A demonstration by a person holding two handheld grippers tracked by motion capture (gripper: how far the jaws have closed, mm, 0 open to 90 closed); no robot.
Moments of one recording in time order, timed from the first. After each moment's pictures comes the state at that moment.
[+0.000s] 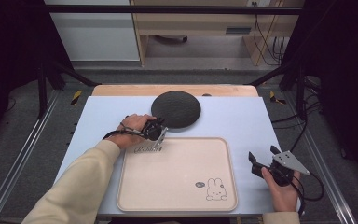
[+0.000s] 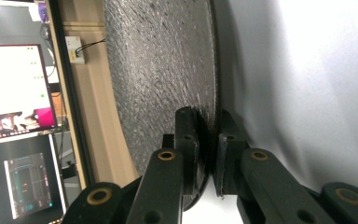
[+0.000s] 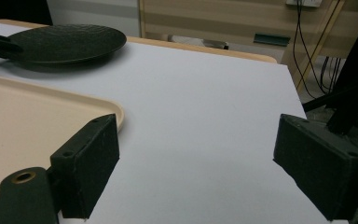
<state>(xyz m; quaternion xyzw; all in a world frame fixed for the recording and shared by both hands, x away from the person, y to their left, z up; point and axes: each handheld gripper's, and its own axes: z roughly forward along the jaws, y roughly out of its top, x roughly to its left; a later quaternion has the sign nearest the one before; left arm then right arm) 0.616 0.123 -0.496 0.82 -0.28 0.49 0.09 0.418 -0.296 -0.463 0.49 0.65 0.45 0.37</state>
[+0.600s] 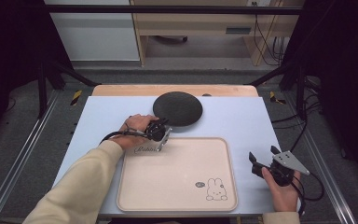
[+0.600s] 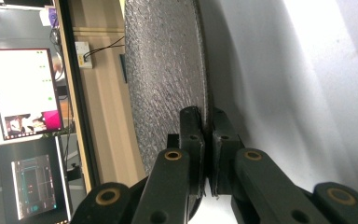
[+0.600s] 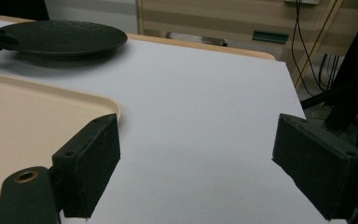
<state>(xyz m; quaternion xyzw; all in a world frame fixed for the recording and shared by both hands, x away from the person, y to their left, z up) 0.606 0.108 -0.485 0.81 -0.28 0.50 0.10 0.419 -0.297 -0.464 0.49 0.65 0.45 0.37</state>
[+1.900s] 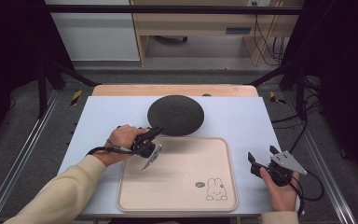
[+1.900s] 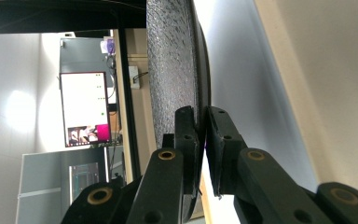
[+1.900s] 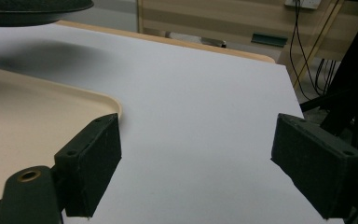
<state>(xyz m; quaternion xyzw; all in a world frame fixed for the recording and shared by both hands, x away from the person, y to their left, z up) 0.520 0.141 -0.452 0.77 -0.28 0.55 0.17 0.419 -0.293 -0.464 0.48 0.65 0.44 0.38</state>
